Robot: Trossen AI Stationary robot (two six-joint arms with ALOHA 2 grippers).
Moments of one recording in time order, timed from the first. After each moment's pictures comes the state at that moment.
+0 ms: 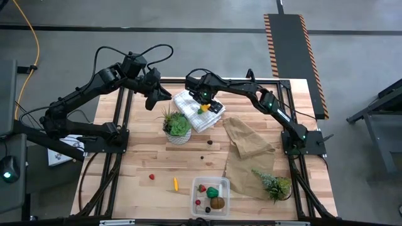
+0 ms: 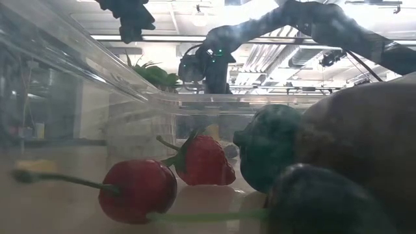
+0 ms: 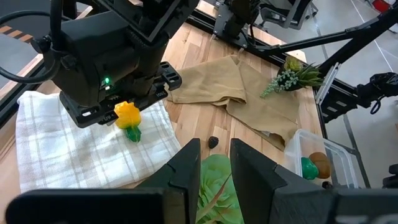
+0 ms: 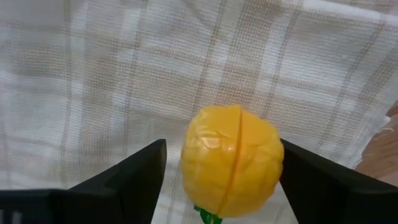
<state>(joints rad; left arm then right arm) 0.77 1.13 1.20 -0.79 0.58 0.00 -0.39 2.45 2.24 -1.23 0.00 1.82</state>
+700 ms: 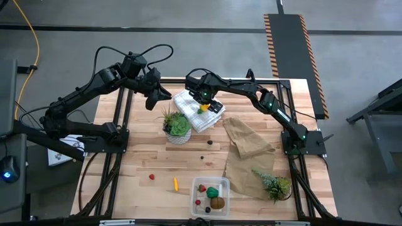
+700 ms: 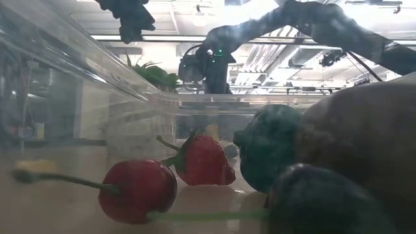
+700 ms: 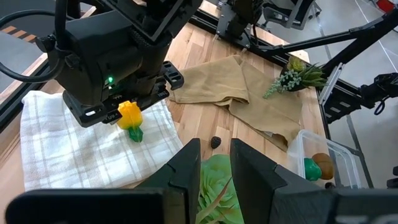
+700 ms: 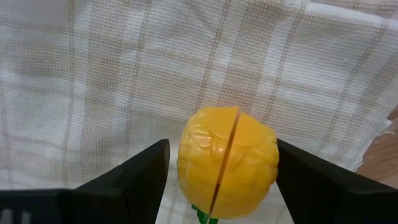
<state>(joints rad) 0.77 1.13 1.20 -0.79 0.57 0.00 -0.39 2.45 2.24 -1.23 0.00 1.81</state>
